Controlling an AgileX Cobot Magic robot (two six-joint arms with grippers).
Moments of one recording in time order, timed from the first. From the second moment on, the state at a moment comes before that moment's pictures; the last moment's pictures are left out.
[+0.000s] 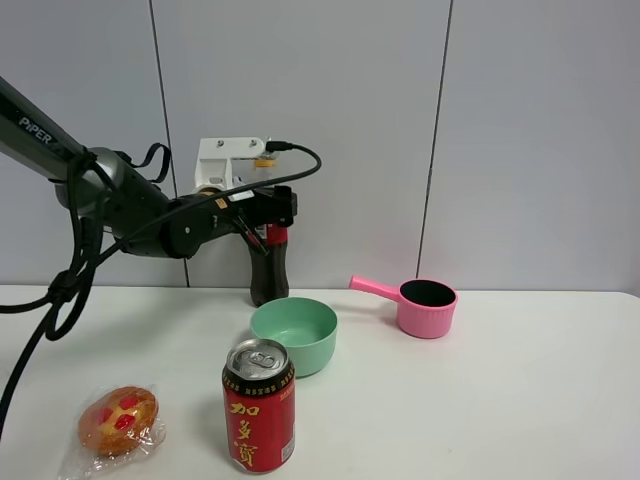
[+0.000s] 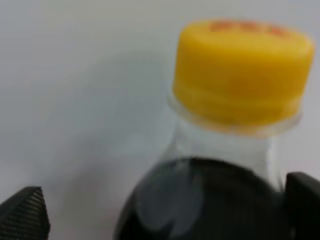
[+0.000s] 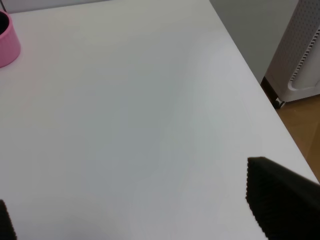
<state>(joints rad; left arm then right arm) -0.40 2.29 -1.41 -0.13 -0.73 0.00 -0.04 0.00 -0.48 -0.05 1.06 0.05</state>
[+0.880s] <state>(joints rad) -0.40 2.37 -1.47 -0.13 -0.73 0.03 -0.04 0.00 -0.48 -0.05 1.06 0.05</state>
